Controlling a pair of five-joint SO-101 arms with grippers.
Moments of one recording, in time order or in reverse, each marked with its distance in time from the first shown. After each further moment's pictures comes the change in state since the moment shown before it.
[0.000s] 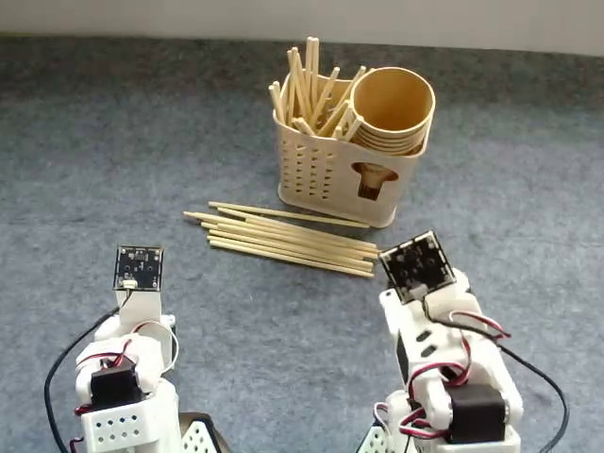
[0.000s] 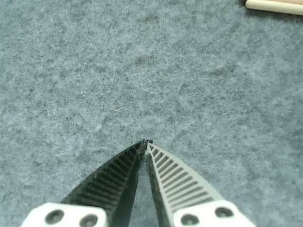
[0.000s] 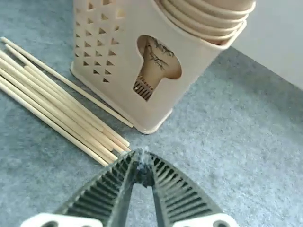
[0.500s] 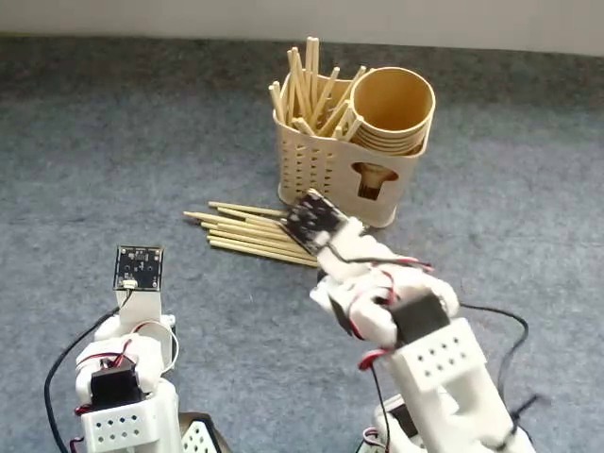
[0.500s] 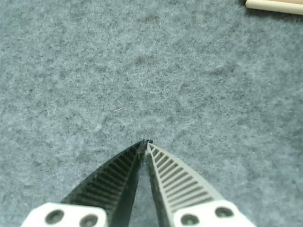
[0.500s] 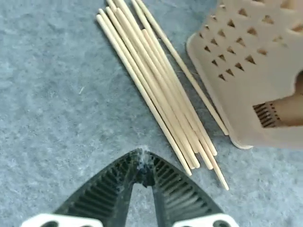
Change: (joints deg) left arm 0.0 0.0 0.0 0.0 0.0; right arm -22.6 37.9 -15.4 0.0 -0.8
